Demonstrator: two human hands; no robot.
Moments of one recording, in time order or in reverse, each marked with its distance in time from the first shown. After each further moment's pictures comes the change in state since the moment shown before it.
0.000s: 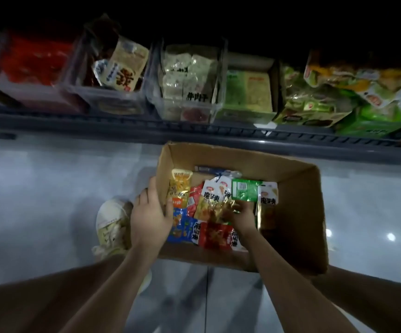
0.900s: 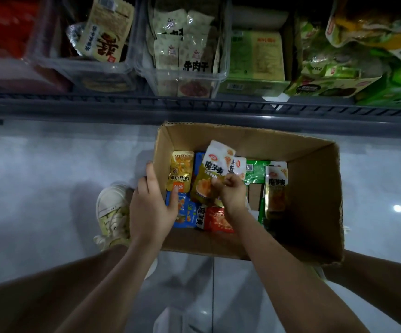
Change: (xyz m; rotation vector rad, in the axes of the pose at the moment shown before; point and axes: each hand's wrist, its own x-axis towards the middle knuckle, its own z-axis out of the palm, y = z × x) left_hand -0.001 0.001 -0.002 -0.009 -0.054 0.010; right_hand 0.006 -0.016 0.044 0.340 -0.011 -0.054
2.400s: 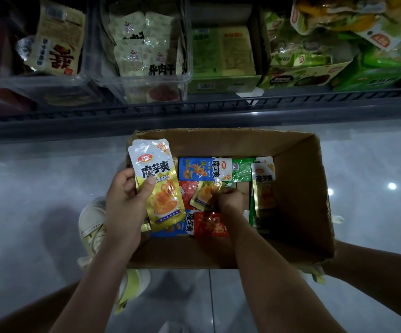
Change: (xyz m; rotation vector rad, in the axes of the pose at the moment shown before) left_hand 0.026 0.031 -0.022 -0.890 -0.055 -0.348; right_hand 0.046 0.036 -0.029 -0.124 0.219 0.307
